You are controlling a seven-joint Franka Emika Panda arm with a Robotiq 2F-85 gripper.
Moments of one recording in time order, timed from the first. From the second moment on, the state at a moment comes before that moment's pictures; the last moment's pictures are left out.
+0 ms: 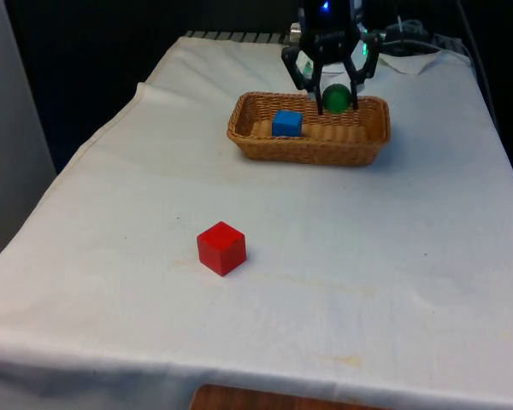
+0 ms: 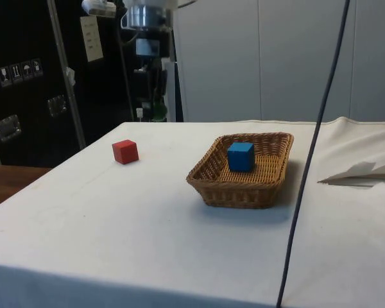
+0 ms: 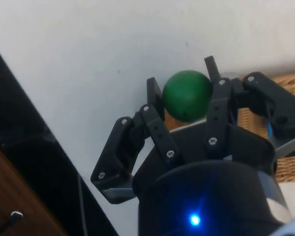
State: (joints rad) arm 0.23 0.20 -0.26 -2.12 0.31 2.37 -0.34
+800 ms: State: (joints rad) arm 0.24 0.02 -0.23 -2.33 0.21 2.38 -0.26
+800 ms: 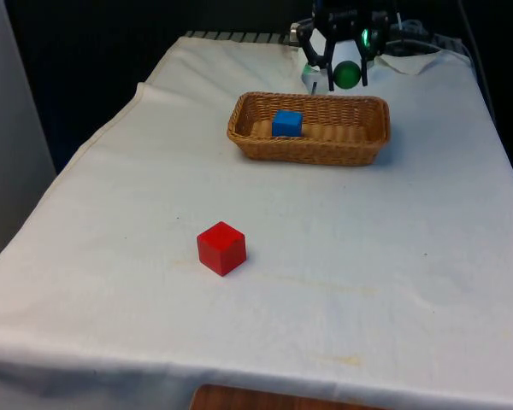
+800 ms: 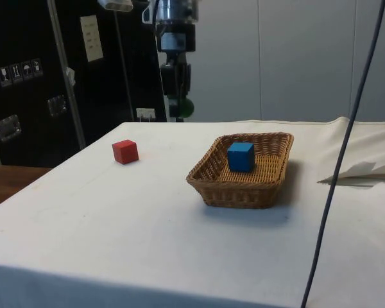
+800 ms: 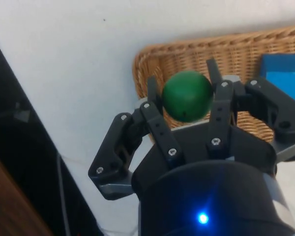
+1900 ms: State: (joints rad) arm 0.24 -0.10 -0.18 -2.60 0.16 2.56 -0.15
